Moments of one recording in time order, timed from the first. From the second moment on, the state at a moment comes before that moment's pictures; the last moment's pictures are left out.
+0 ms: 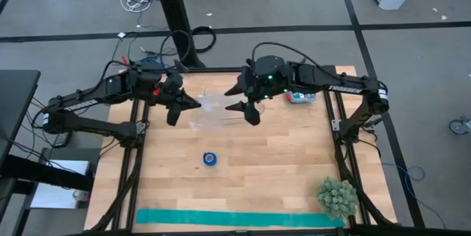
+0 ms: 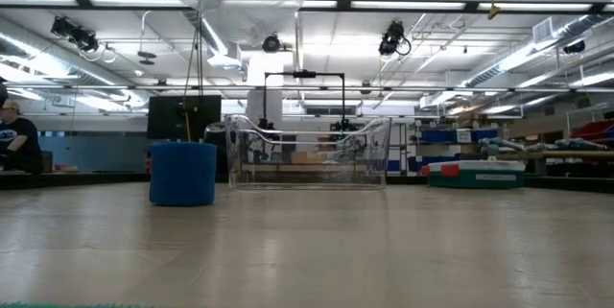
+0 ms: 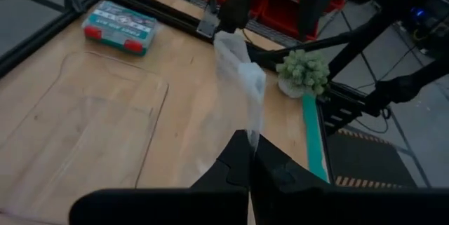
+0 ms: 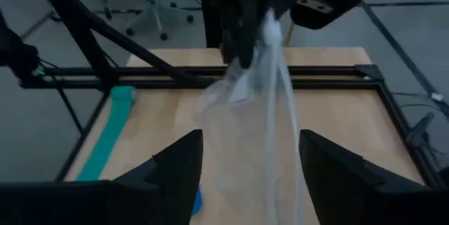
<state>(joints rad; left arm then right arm) 0.23 0.98 1.18 -0.62 0.26 -0.33 -0.09 1.64 1.79 -0.59 -0.14 -0.03</state>
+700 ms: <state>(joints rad) 0.22 1.00 1.17 -0.48 0.18 -0.47 -0.06 1.70 1.79 -0.57 -0.19 -0.08</state>
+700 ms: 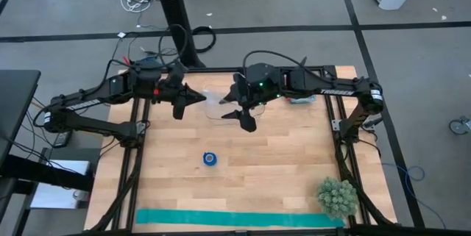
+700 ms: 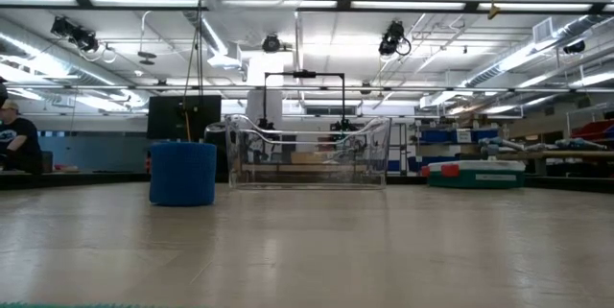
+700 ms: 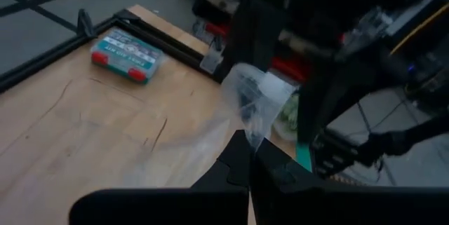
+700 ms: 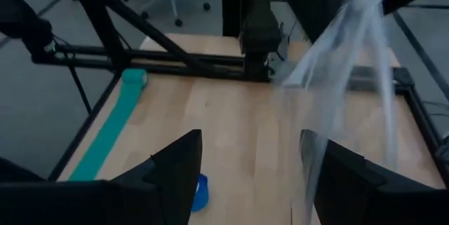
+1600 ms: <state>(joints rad) 0.22 1.16 1.17 -0.38 0.20 -0.71 0.00 1.77 1.79 -0.51 -0.22 -0.21</state>
